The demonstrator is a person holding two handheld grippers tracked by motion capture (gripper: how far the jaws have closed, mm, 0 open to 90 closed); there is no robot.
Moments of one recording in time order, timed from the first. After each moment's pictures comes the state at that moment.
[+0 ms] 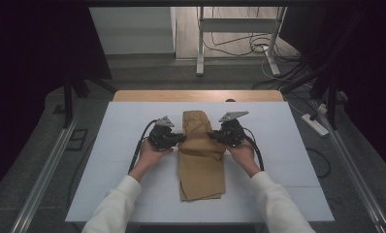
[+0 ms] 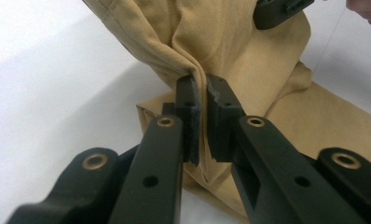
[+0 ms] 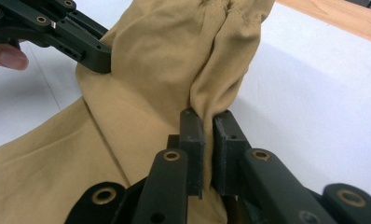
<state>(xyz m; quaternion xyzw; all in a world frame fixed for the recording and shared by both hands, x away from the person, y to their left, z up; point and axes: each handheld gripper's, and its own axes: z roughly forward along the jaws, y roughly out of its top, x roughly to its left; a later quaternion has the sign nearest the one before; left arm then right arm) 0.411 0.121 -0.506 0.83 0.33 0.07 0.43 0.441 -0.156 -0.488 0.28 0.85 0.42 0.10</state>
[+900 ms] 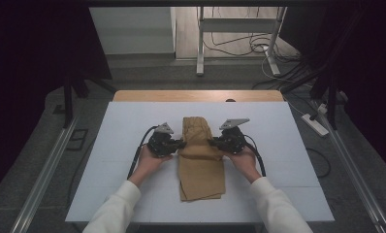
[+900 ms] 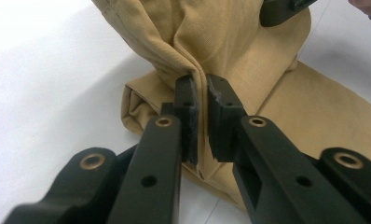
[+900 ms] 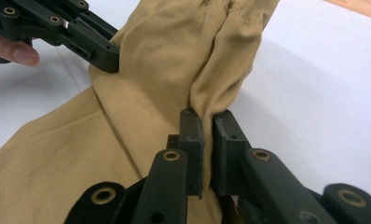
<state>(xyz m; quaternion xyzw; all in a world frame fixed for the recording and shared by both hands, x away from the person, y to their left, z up) 0.395 0.121 -0.516 0.84 0.33 0.06 0.43 0.420 -0.159 -0.495 0.27 0.86 0.42 0.10</state>
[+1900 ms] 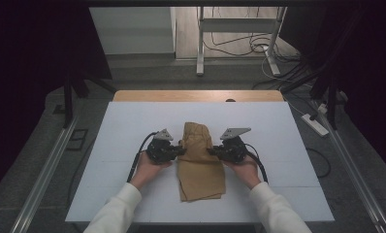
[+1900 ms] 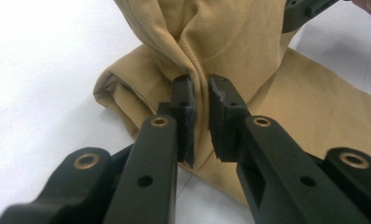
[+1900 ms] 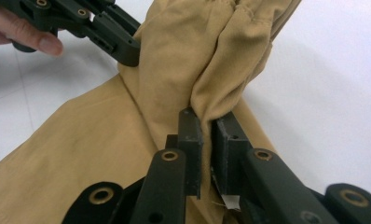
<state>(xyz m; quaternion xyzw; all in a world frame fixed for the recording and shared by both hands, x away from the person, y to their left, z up) 0.374 0.121 -0.520 0.84 0.32 0.06 0.43 0.391 -0.163 -0.501 0.25 0.86 0.43 0.08</state>
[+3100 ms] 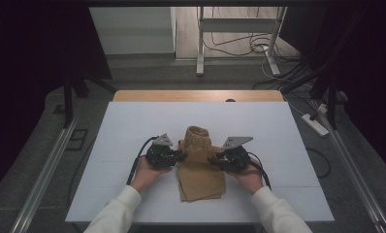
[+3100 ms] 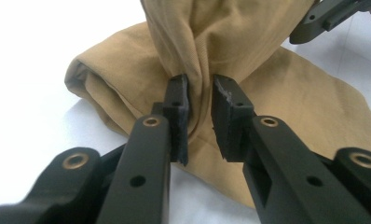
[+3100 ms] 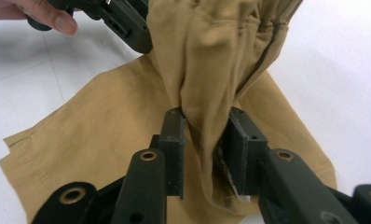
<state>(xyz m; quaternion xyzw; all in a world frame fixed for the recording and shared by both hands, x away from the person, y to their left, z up) 0.356 0.120 -0.520 0.85 0.31 0.05 0.43 0.361 -0.168 -0.499 0.22 0.87 0.42 0.09</state>
